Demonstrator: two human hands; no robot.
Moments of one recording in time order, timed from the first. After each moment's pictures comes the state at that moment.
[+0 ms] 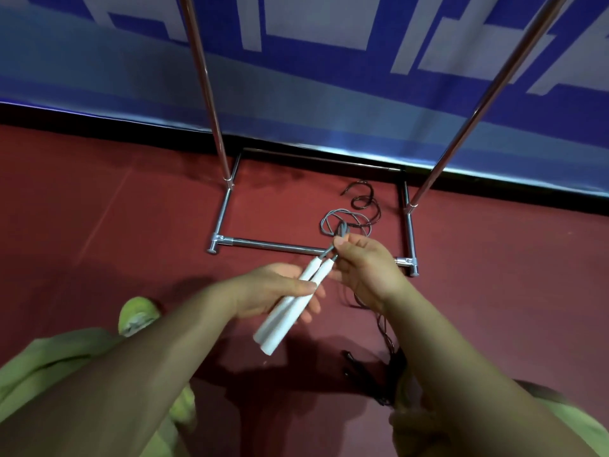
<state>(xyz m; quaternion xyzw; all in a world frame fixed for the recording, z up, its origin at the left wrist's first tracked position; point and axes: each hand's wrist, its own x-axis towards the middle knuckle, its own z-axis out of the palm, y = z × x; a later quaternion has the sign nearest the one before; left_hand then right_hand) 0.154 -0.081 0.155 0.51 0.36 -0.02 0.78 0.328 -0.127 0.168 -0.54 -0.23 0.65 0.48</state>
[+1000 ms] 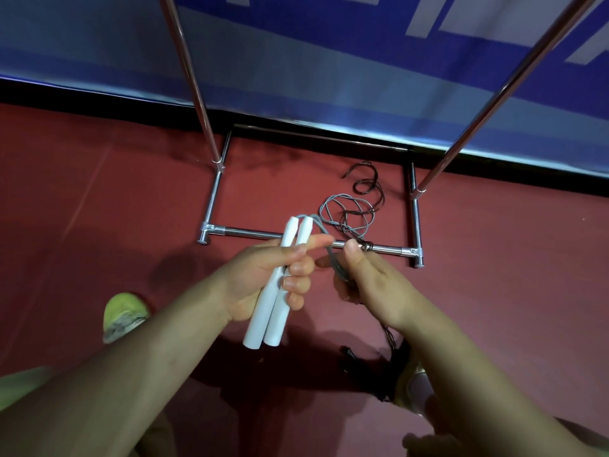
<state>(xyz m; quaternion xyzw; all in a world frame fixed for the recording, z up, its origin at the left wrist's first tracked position) 0.168 -0.047 0.152 0.22 0.29 0.10 0.92 0.346 -0.121 0.157 -0.66 -0.49 0.51 0.25</state>
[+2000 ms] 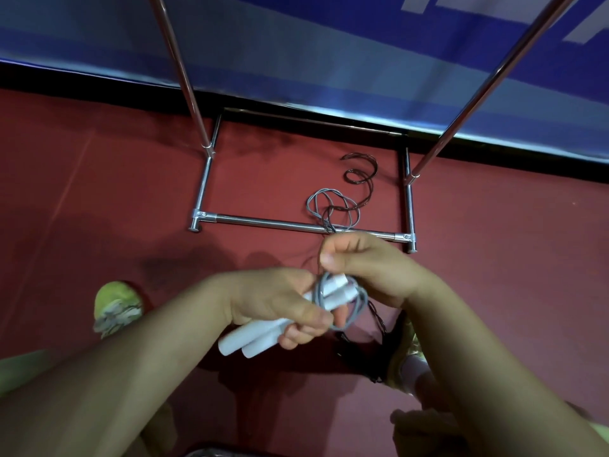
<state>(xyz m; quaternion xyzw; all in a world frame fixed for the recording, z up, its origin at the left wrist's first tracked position) 0.177 -0.065 0.161 0.40 0.16 -0.18 0.88 0.349 -0.114 0.172 -0.49 -0.40 0.71 0.32</state>
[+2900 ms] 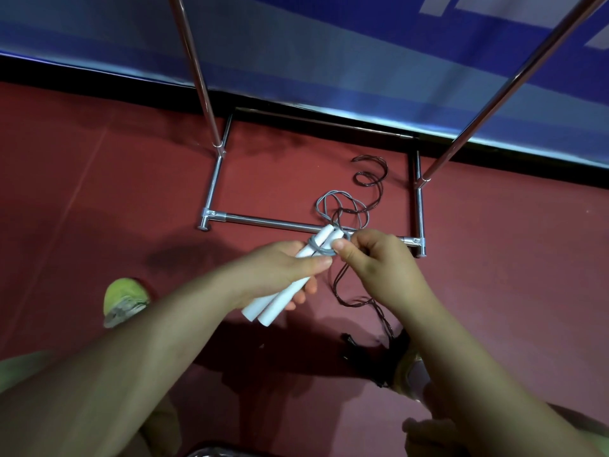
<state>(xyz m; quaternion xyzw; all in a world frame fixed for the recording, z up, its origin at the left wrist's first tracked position) 0.175 -0.055 0.154 0.51 0.47 -0.03 0.72 0.342 -0.115 0.151 -0.74 -0.52 0.35 0.26</state>
